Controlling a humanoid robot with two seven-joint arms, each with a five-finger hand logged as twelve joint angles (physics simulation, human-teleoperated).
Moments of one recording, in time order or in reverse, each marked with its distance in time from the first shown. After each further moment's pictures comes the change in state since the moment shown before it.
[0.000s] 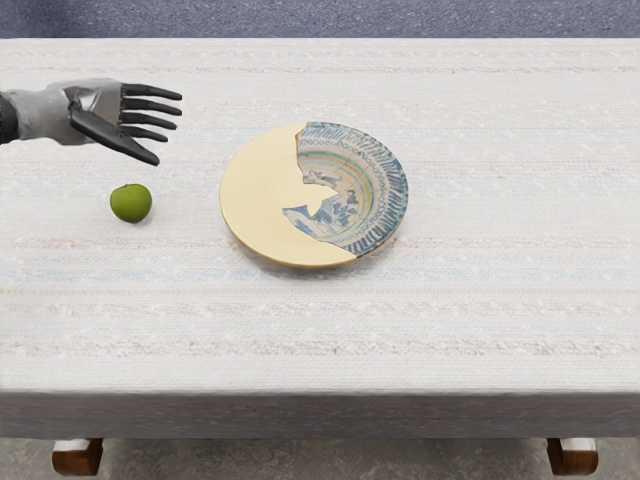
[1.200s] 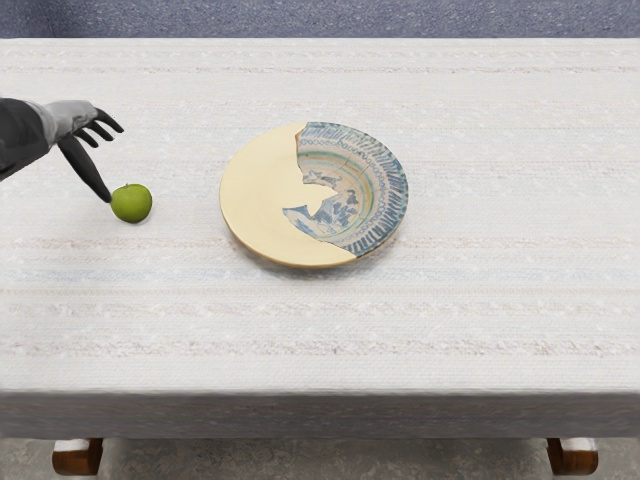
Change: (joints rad) left arm -0.189 0.044 0.223 -0.468 0.561 0.664 0.481; right arm 0.018 0.000 0.000 -0.003 0.000 -0.001 0.002
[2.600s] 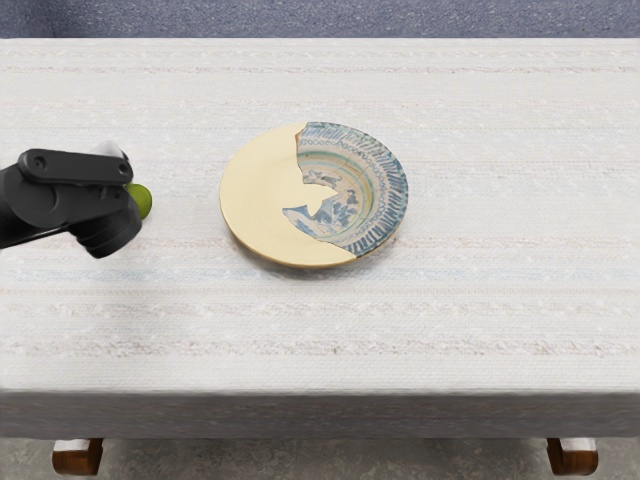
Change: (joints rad) left arm -0.077 -0.436 0.545 0.170 -0.350 0.540 0.003; right arm 0.004 0.000 0.000 0.000 0.000 0.001 0.000
